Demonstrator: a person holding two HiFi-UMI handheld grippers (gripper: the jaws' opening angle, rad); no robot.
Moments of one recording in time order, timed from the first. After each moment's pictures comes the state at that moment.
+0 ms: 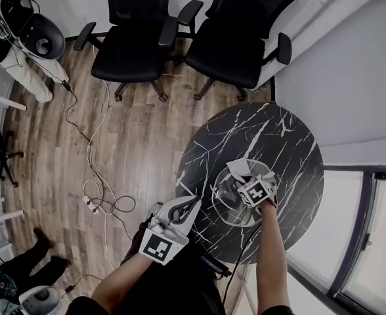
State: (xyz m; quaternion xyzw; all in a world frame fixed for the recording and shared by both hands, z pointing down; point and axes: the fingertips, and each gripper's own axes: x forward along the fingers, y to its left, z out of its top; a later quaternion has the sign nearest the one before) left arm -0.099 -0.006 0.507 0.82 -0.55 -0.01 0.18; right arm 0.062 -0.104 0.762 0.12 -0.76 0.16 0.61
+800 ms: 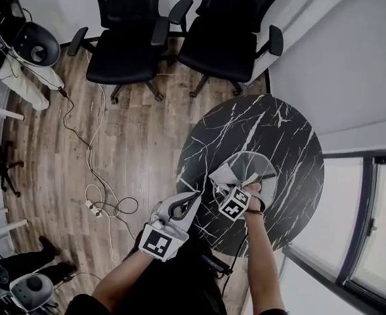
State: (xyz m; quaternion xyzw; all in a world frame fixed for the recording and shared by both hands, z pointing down) left arm -0.098 0.003 0.502 0.83 -0.52 -0.01 0.18; right arm 0.032 -0.016 0.774 0.05 -0.75 0.03 0.66
